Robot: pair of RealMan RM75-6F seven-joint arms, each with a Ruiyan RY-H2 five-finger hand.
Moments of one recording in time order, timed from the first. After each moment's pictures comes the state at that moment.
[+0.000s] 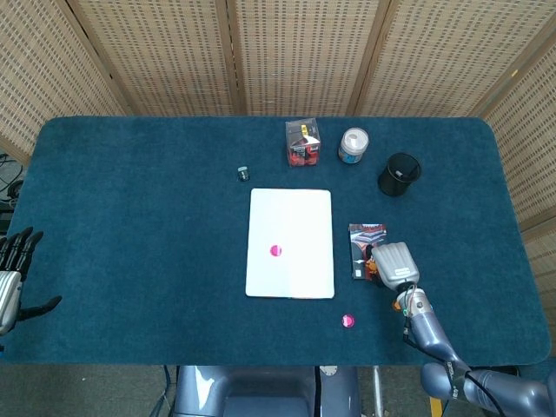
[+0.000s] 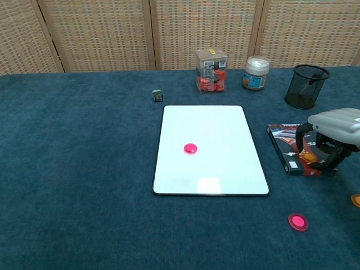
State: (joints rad) left arm -0.10 -1.09 -0.05 -1.65 1.45 1.45 0.03; right arm 0.62 -1.50 0.07 -1.46 -0.95 1.02 -0.56
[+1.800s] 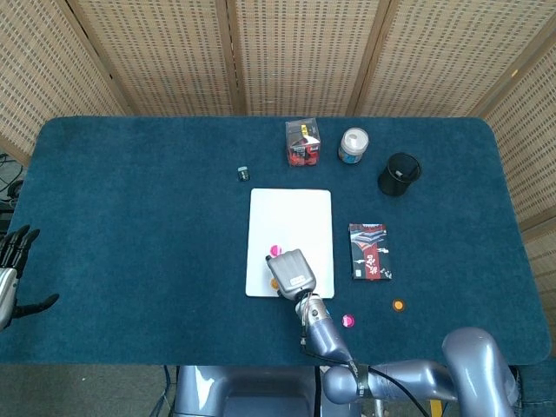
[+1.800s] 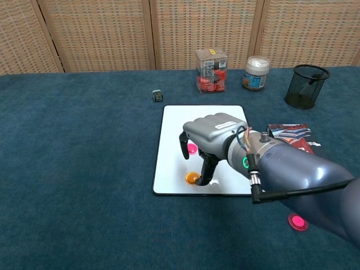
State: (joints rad) left arm -0.12 -1.07 -0.06 -1.64 1.43 1.42 -0.02; right arm 0.92 -1.86 0.22 -1.58 -0.66 1.16 -0.98
